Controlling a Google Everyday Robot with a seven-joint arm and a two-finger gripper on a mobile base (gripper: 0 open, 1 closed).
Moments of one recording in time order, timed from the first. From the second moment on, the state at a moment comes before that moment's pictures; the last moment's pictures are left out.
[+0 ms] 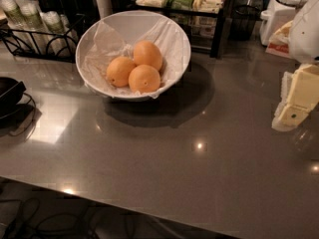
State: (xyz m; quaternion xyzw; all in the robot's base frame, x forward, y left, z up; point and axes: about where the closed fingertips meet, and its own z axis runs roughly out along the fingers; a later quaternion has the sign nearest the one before) arm 0.438 -0.217 0.976 -0.60 0.78 -0.03 0.16
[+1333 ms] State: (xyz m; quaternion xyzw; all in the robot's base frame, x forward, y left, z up) arm 0.464 -0.134 0.984 -0.67 0.72 -0.01 0.19
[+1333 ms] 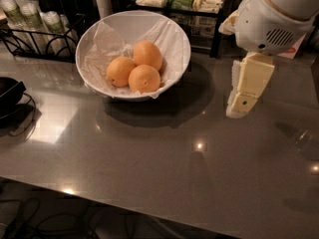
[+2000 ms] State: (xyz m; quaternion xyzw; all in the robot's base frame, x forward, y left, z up) arm 0.495 -0.075 0.985 -0.70 0.68 0.02 0.22
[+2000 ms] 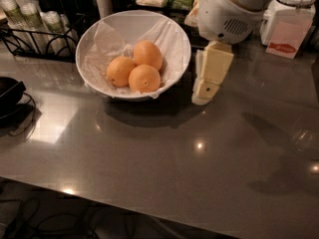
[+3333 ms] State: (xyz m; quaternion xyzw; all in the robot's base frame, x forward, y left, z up) arm 0.531 -0.003 0.983 -0.72 0.64 0.05 0.25
